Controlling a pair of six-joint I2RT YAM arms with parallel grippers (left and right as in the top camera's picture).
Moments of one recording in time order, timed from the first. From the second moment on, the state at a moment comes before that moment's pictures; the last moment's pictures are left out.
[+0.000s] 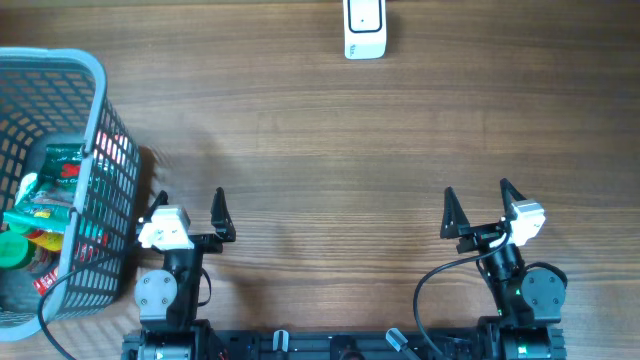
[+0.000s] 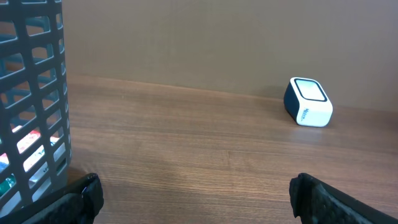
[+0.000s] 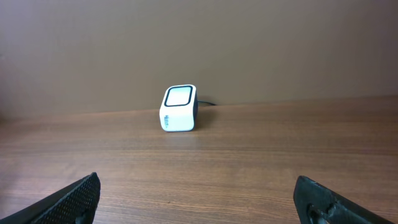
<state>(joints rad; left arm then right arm) 0.02 0.01 0.01 -0.07 0.02 -0.14 0.01 0.02 0.01 0.01 -0.19 0.15</state>
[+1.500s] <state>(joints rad) 0.02 0.02 0.20 0.07 0.28 -0.22 0.01 0.02 0.01 0.01 -0.19 0.15</state>
